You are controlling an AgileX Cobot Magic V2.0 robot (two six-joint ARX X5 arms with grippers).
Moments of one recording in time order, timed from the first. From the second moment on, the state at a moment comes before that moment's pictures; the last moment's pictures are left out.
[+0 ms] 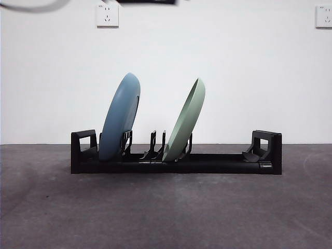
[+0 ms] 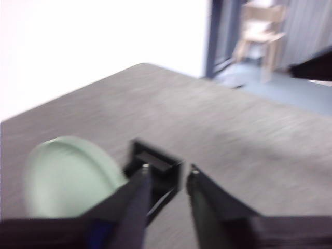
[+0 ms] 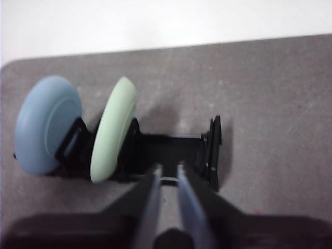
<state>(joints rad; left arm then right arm) -0.68 1.25 1.06 -0.05 0.16 0.04 0.29 0.81 1.01 -0.61 0.00 0.16</state>
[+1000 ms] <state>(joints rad) -0.32 0.43 0.69 -0.51 0.02 0.13 0.29 0.56 0.70 -0.55 0.06 0.29</state>
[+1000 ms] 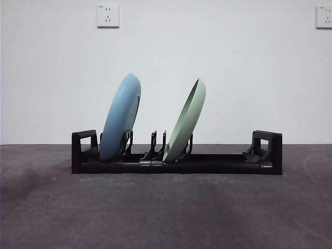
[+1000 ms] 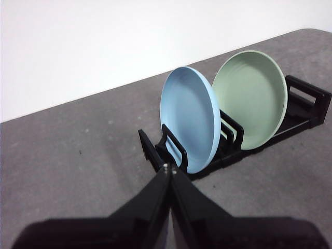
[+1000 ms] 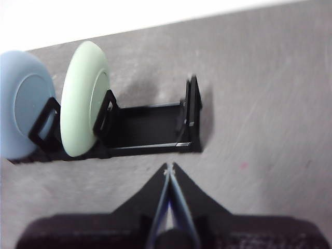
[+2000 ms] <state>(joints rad) -0.16 0.17 0.34 -0.36 0.01 0.15 0.29 0.57 0.70 -0.57 0.13 0.44</state>
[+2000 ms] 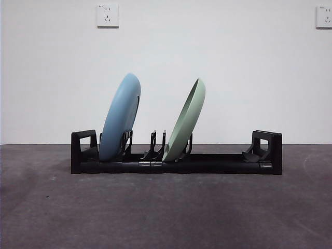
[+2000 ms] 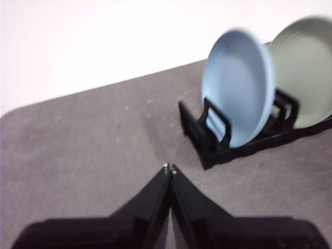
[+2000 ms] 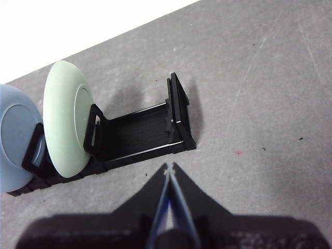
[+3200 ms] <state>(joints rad) -0.07 0.00 0.04 -0.24 0.03 -0.02 0.29 0.57 0.70 -0.57 0.13 0.44</state>
